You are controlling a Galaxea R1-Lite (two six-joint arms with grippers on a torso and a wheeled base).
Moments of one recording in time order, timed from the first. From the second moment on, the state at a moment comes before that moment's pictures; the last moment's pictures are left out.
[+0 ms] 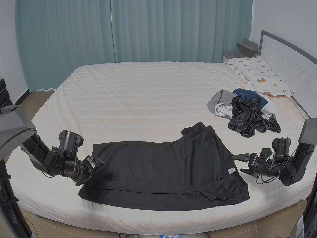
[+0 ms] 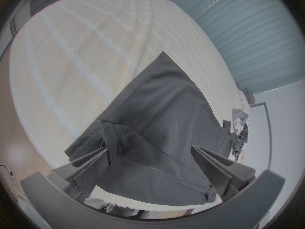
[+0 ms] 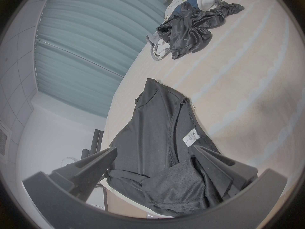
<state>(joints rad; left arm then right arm) -0.14 2.04 -0.74 -0.39 -0.07 -0.89 -0.02 2.17 -0.45 -1.12 0.55 0.71</state>
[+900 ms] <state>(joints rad) -0.24 1.99 -0.69 -0.44 -0.03 -0.92 -0.02 2.17 -0.45 -1.12 0.55 0.70</state>
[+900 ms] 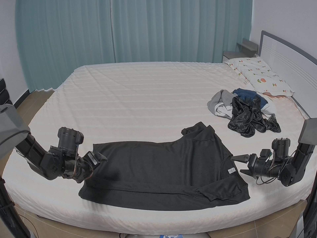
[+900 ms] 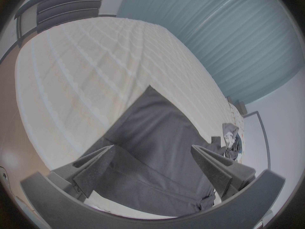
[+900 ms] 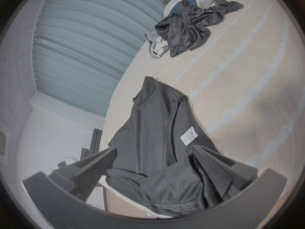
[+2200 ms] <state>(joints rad) -0.29 2.23 -0.77 -0.72 0.15 -1.06 0.01 2.18 -0.45 -1.13 0.55 0.70</state>
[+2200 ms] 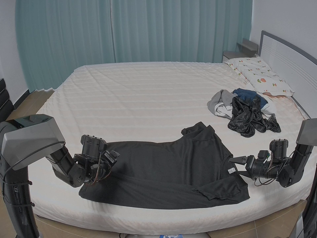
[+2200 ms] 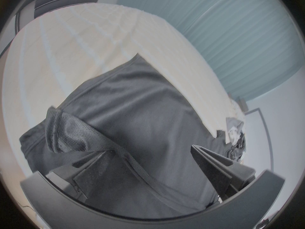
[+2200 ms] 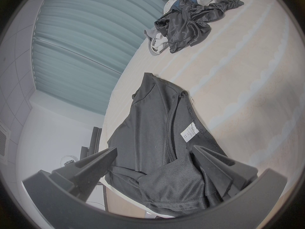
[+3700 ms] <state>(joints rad) -0.05 2.08 -0.67 -0.73 -0.21 -0.92 0.22 2.15 -0.53 -1.03 0.30 0.48</state>
